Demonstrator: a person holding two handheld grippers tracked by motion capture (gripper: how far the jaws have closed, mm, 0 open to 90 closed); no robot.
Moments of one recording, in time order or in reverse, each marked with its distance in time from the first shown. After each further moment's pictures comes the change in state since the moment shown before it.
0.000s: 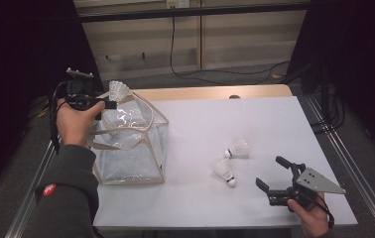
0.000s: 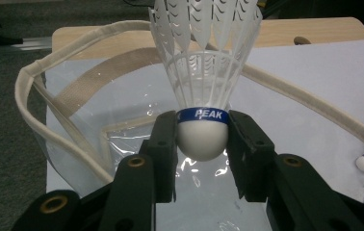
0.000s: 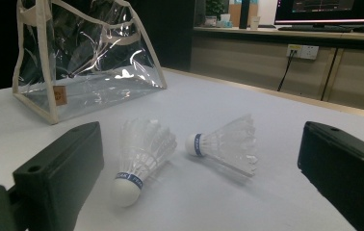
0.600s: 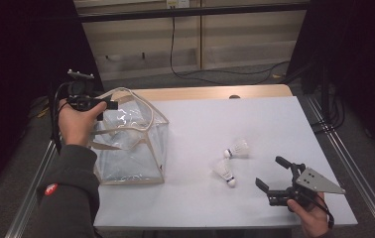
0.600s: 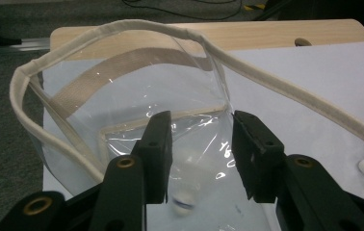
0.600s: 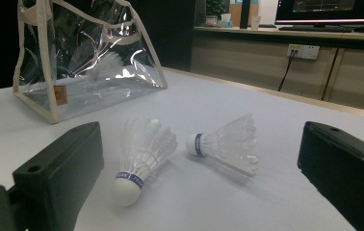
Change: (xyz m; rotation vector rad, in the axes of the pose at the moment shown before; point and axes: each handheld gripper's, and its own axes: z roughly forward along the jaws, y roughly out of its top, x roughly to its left) left arm 0.000 -0.002 0.006 -0.010 -0.002 -0.002; right arm 0.001 0.000 0.000 0.001 0.004 0.002
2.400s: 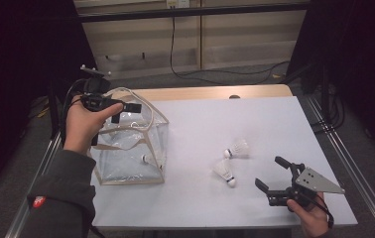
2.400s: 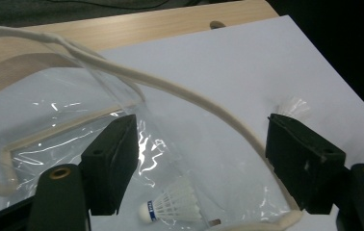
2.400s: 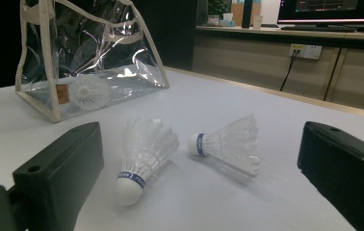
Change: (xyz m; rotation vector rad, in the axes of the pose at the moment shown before) left arm -0.054 0.006 -0.015 0.050 -0.242 0.109; right arm 0.000 0.000 0.001 0.000 0.006 -0.006
